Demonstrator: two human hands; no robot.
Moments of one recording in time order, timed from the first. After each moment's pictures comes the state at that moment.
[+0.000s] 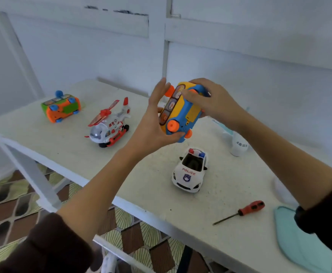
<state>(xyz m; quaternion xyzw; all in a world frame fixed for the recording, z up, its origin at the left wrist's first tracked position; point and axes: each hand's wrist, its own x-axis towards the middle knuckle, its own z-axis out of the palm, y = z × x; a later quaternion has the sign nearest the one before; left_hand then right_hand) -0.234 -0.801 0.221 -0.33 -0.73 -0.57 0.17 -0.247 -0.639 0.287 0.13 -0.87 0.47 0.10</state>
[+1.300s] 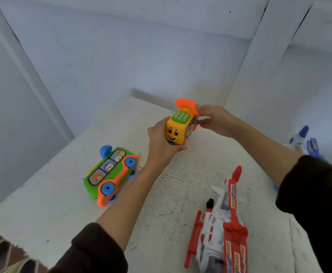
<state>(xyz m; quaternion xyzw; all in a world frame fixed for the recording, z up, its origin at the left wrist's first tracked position) -0.600 -1.023 0.116 -0.10 -0.81 -0.56 0.12 -0.648 -0.845 0.185 0.00 -0.78 0.61 -0.13</state>
